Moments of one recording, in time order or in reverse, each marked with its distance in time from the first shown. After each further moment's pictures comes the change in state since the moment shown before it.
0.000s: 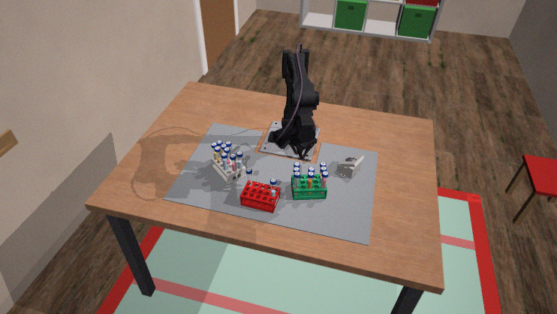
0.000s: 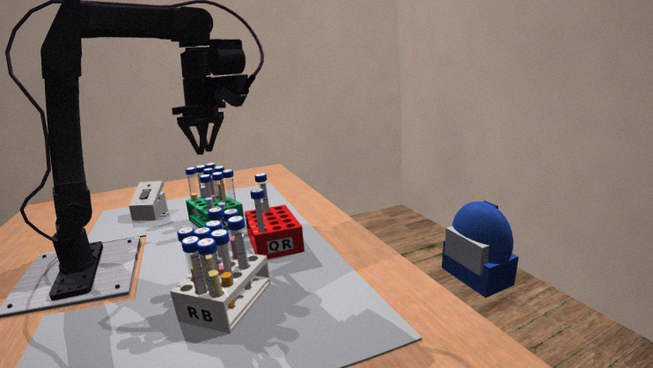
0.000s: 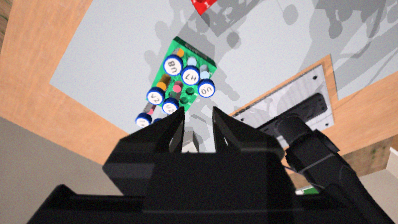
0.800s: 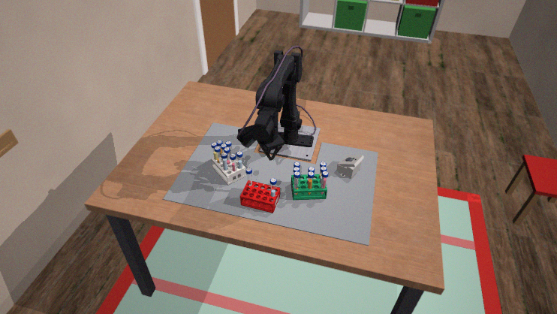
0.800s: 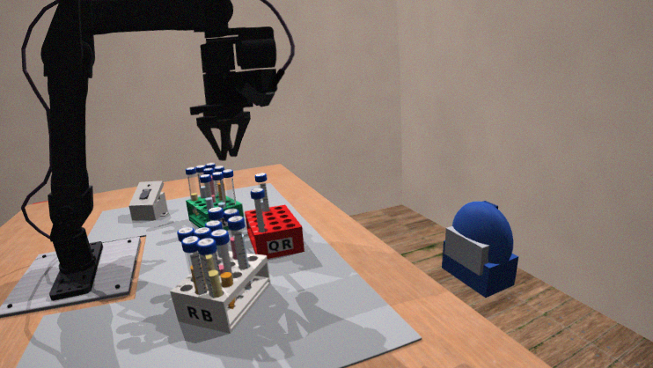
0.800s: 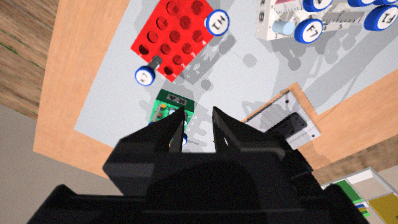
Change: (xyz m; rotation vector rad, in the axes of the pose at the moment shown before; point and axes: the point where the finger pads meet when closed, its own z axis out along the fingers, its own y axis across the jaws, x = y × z) arm -0.094 -0.057 -0.002 -0.008 -0.007 0.145
